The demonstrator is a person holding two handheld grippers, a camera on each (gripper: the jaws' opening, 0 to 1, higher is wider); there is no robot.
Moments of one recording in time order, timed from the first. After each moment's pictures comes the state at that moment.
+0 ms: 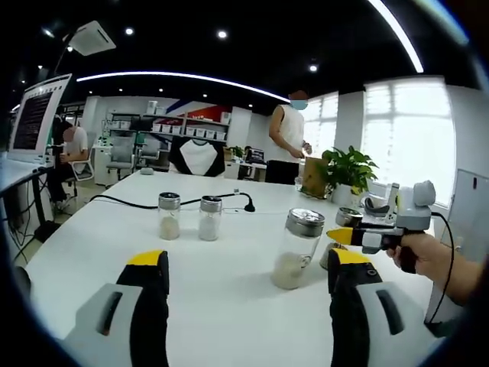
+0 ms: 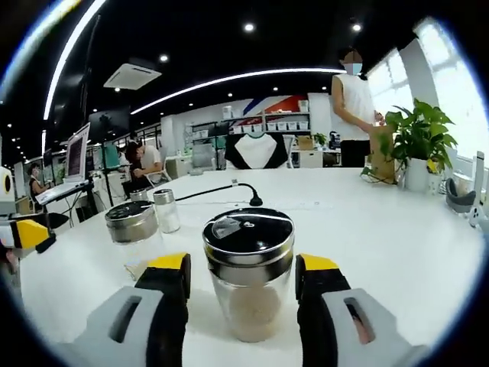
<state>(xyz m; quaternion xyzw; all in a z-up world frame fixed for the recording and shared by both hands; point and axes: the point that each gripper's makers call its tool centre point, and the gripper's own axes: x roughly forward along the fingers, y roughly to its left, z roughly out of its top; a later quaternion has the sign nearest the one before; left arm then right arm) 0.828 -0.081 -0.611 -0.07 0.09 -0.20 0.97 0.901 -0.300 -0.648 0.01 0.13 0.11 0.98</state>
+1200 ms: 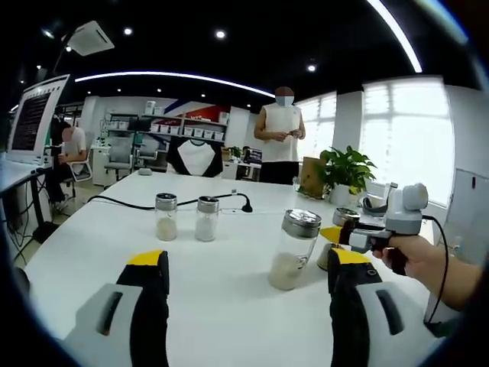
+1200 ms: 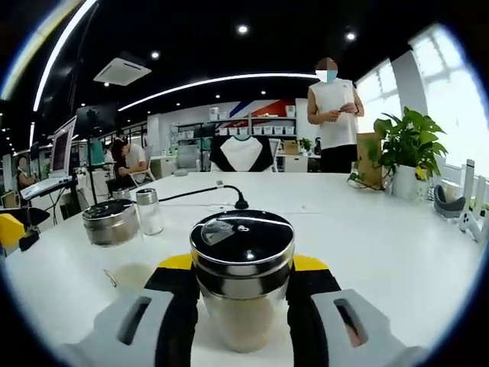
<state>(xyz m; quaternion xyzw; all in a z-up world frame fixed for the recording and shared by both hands) 0.829 -0.085 -0.610 -0.07 0.09 -0.20 0.97 0.910 -0.303 -0.649 -0.01 0.12 0.10 0.99</state>
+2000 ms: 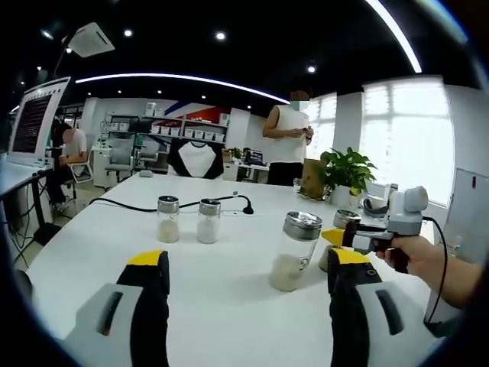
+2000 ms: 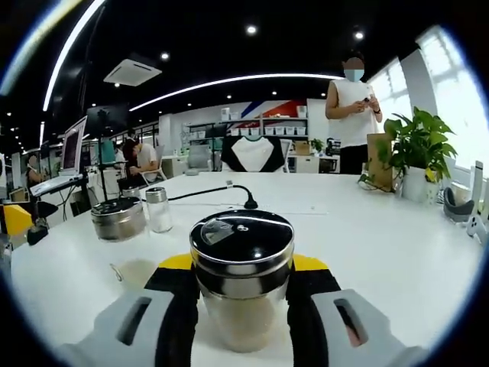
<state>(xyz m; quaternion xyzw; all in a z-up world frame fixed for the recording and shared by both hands) 0.829 -0.080 -0.607 -0.07 0.08 -0.20 0.97 0.908 -0.301 -0.649 -0.01 0.12 0.14 0.98</state>
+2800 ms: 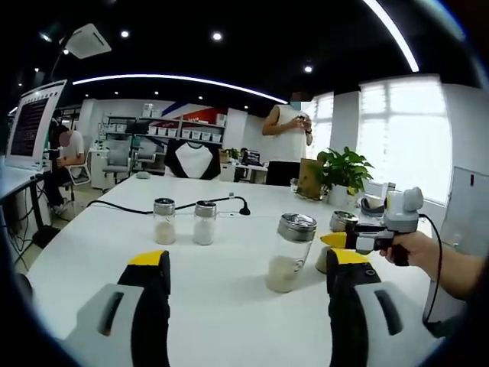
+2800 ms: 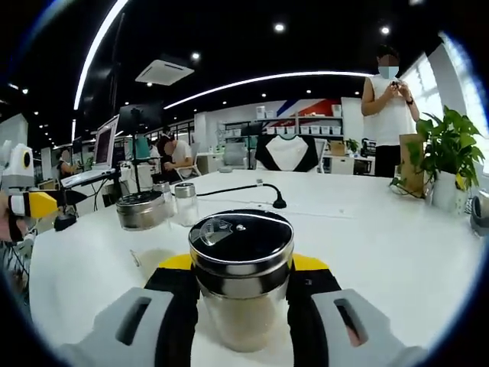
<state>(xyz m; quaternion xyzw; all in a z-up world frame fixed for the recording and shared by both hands) 0.829 -0.084 -0.603 -0.07 0.08 -0.21 0.97 0.900 -0.290 -0.649 -0.02 0.12 0.25 0.96</state>
